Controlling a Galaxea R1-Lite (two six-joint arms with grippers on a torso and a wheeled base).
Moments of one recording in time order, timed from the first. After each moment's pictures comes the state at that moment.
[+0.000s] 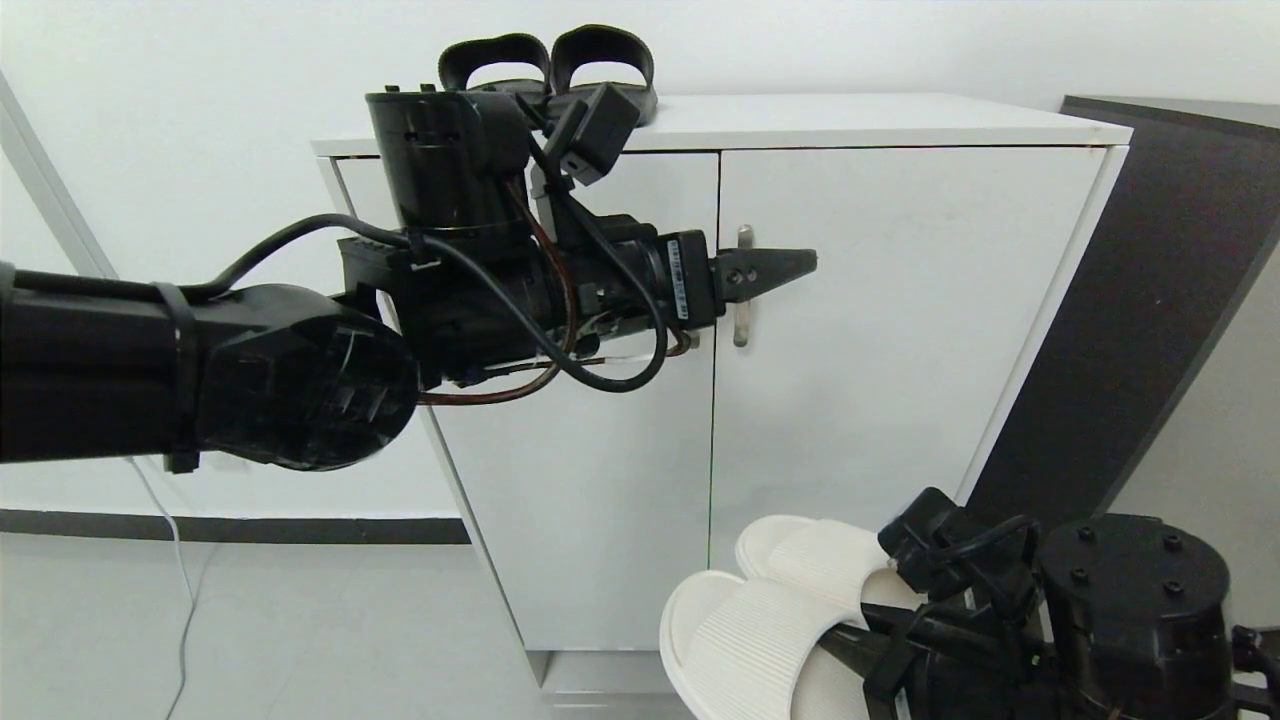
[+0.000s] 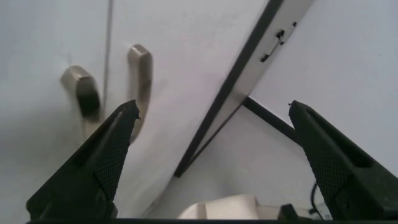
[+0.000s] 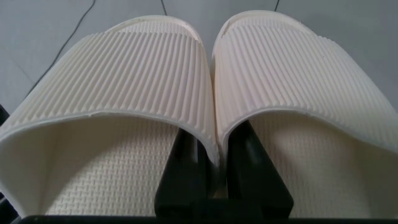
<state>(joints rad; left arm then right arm) -0.62 1.79 -1.33 -0.49 -0.40 -0.25 0.90 1.58 -0.44 -0.77 -0.11 0.11</state>
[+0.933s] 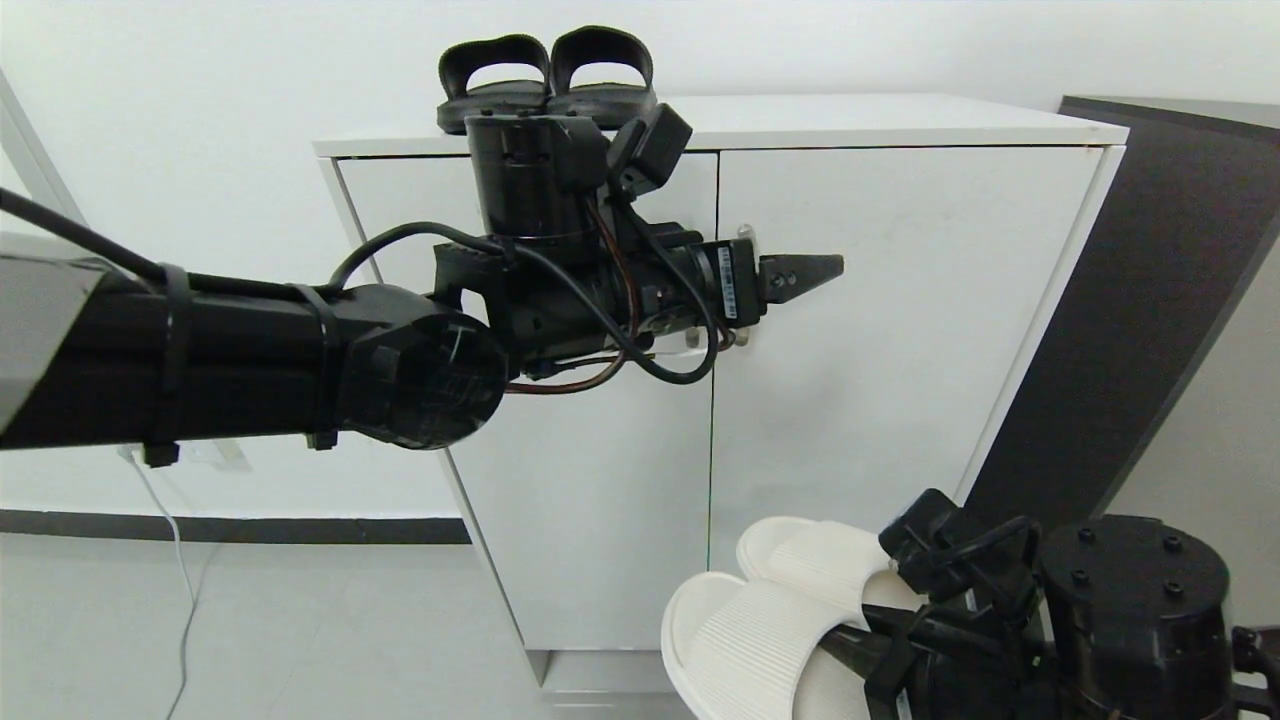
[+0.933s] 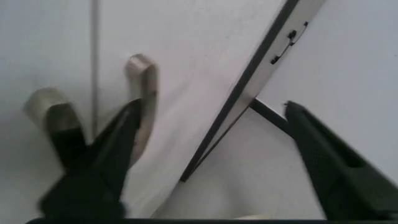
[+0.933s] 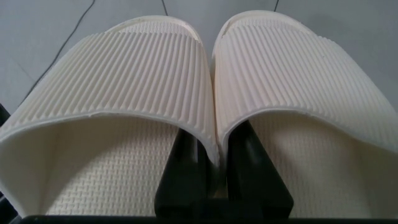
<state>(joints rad) -0.63 1.91 -1.47 -0.47 -0.35 -0.25 0.90 1.58 -0.43 -0.76 -0.11 0.11</state>
